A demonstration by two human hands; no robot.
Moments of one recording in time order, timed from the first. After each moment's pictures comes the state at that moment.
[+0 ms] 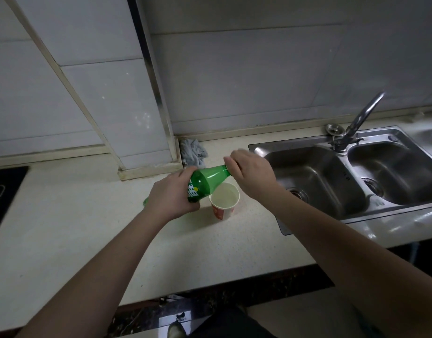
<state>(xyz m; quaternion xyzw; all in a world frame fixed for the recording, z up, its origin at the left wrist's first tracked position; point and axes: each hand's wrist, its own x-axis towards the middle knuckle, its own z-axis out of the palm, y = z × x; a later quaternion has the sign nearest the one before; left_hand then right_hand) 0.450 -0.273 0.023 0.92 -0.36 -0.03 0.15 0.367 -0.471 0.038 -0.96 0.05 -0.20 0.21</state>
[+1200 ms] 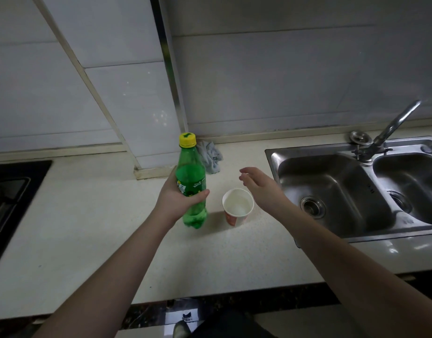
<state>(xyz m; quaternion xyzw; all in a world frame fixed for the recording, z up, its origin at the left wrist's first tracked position) 0.461 -0.261 0.006 0.79 -0.12 -0.15 0.58 0.376 -0.477 -0.002 -0.85 0.21 -0.01 0.49</state>
